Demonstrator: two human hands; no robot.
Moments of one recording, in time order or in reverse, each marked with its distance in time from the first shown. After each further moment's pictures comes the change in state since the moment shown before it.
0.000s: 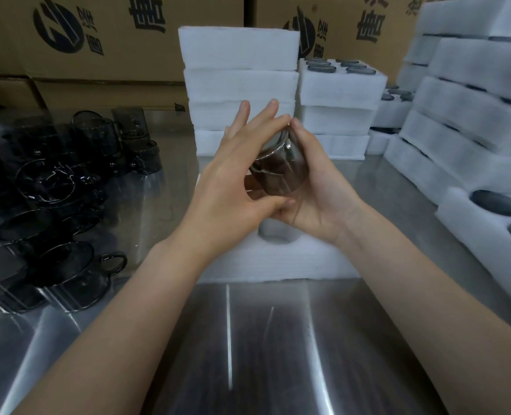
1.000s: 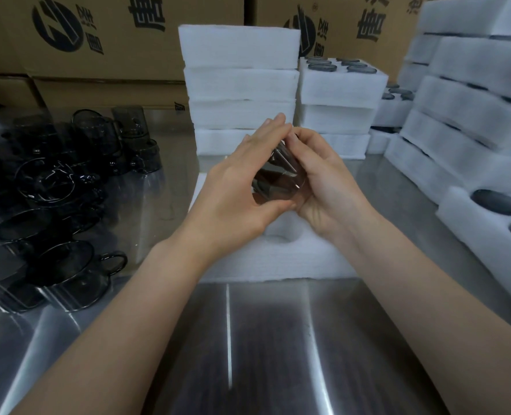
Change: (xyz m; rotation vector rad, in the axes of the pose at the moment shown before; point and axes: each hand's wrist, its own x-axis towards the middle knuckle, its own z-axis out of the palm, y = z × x) left_hand -0.002 0.002 0.002 0.067 -0.047 0.022; right_hand -0.001 0.004 0.004 -0.097 0.316 -0.340
